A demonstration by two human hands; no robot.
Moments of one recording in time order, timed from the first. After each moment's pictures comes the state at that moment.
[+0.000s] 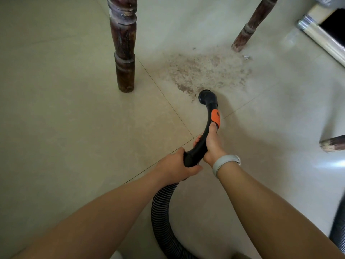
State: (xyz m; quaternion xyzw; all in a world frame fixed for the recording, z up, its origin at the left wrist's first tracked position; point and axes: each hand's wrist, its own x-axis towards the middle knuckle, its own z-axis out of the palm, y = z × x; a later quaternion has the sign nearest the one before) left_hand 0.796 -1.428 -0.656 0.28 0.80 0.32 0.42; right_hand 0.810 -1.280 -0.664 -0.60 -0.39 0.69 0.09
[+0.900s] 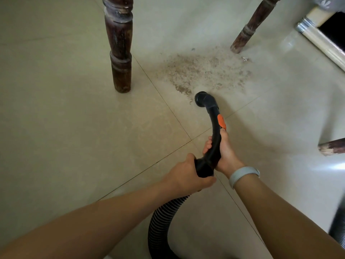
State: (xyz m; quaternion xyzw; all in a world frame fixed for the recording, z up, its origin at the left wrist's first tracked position) left_hand 0.821 -1.414 -0.632 0.25 0.76 0.36 0.48; right_hand 0.838 -1.260 -0.647 -0.56 -0.33 0.76 0.05
